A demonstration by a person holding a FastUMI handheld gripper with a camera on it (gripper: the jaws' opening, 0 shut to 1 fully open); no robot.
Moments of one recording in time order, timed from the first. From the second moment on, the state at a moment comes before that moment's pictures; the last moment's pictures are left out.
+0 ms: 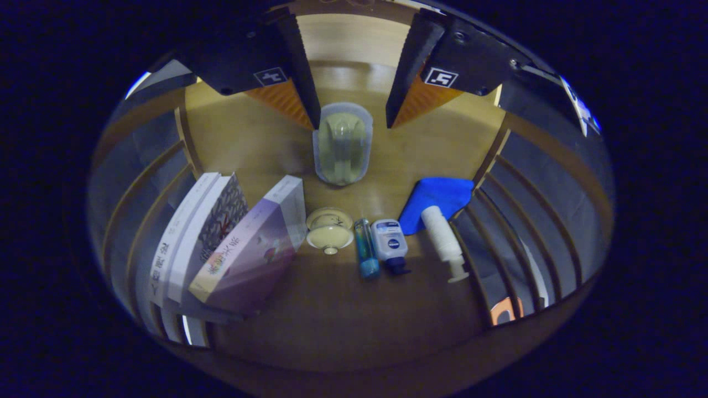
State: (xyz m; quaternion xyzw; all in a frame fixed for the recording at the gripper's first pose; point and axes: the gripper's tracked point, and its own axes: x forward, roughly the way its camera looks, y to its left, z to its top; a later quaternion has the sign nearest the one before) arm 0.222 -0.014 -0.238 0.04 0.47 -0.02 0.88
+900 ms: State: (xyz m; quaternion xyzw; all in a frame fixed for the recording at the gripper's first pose) arm 0.035 0.021 -0.225 0.05 0.21 -0.02 0.98
